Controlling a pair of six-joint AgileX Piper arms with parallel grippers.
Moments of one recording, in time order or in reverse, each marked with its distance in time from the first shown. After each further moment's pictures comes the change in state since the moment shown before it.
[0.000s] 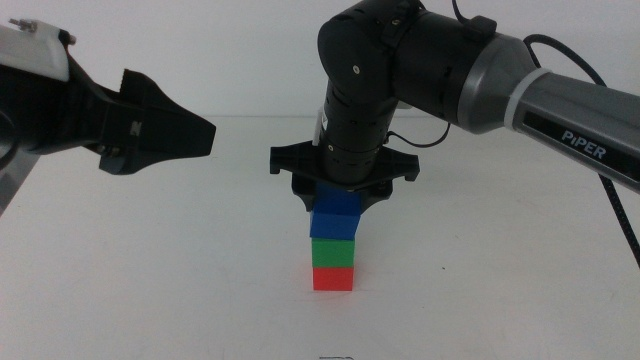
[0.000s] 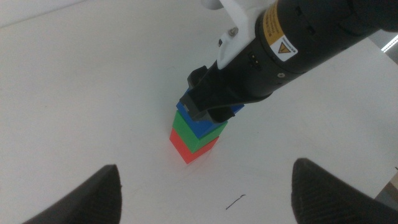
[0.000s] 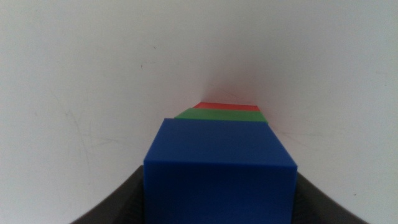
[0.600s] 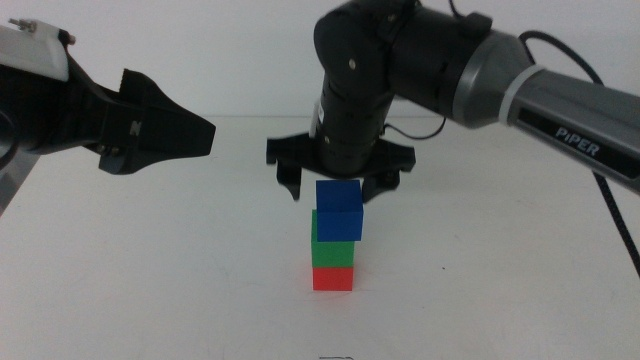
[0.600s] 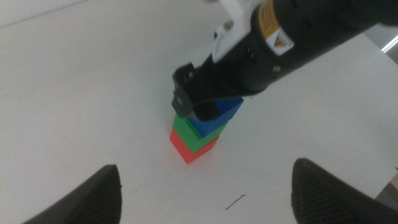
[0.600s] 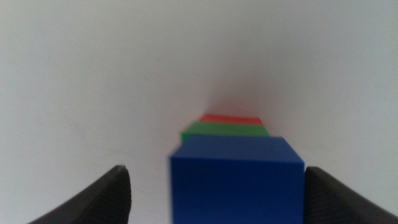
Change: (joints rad) left arm 0.000 0.000 0.000 0.000 0.000 0.000; right arm 0.000 0.015 -0.041 -0.015 0.000 0.000
